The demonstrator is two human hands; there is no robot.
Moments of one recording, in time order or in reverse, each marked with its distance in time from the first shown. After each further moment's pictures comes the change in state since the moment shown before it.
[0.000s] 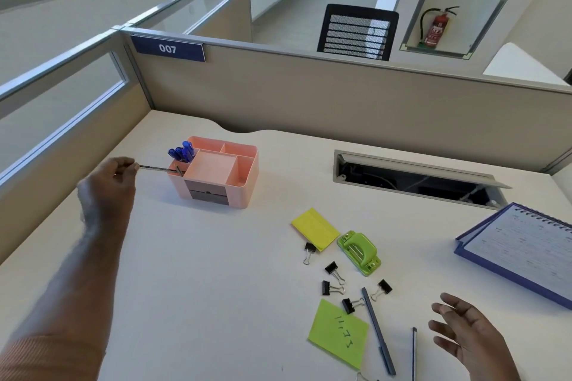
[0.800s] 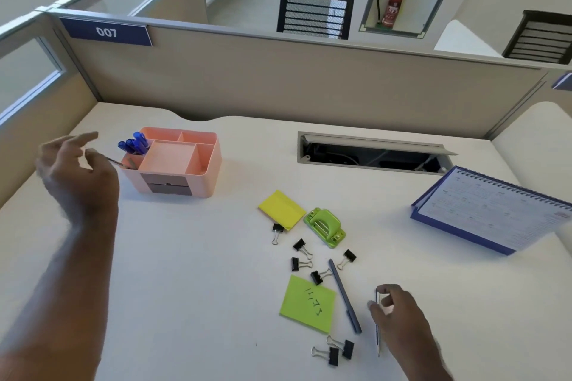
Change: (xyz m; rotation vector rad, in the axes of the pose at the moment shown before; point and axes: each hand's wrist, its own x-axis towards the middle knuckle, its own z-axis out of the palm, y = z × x) left_hand -0.024 0.044 0.031 -0.085 0.209 0.161; right_hand -0.007 0.067 0.015 -0.875 0.178 -0.187
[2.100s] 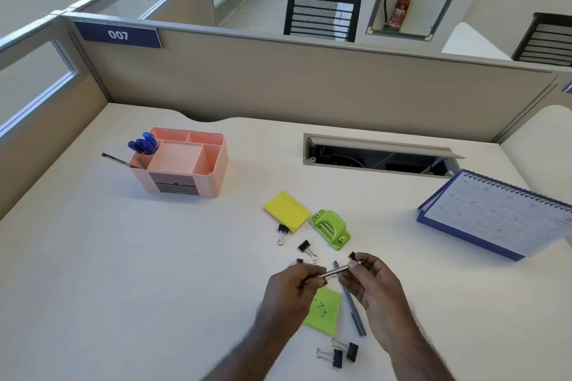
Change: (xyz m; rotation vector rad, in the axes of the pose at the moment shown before) left_hand -0.286 0.122 -0.012 -0.410 -1.204 -0.299; right_hand 0.002 -0.080 -0.002 1.220 -0.234 0.122
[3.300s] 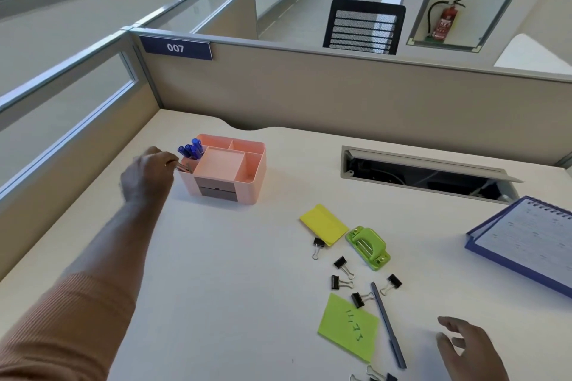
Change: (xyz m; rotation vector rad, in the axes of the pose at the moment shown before) left_hand 0.122 -0.001 -0.331 1.055 0.756 0.023; right_hand 0.014 0.020 -0.092 -1.154 0.316 -0.251
